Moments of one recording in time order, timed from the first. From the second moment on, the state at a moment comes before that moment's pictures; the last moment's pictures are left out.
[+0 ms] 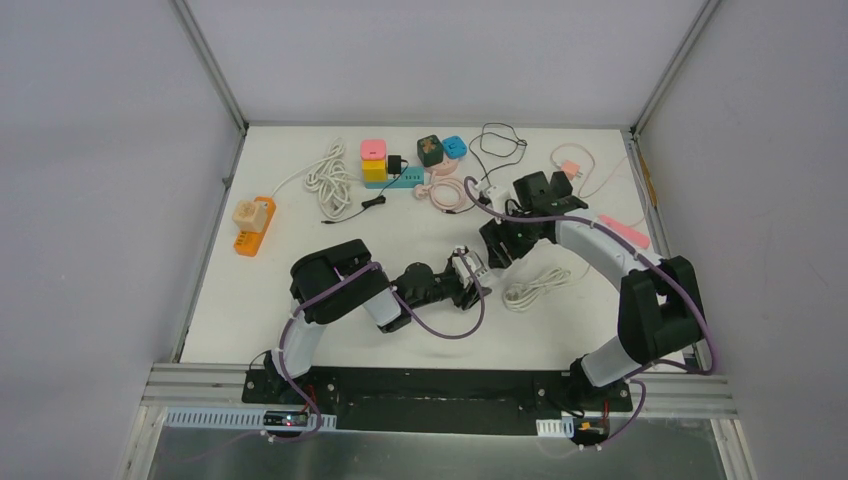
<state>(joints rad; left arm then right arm) -0.99 2.08 0.66 1.39 0.21 0.02 0.40 1.54 1.07 -0.66 -0.34 -0.33</state>
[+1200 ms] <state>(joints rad) -0.98 2.08 0.66 1.35 0.21 0.02 0.55 1.54 1.07 -0.64 -0.13 -0.33</state>
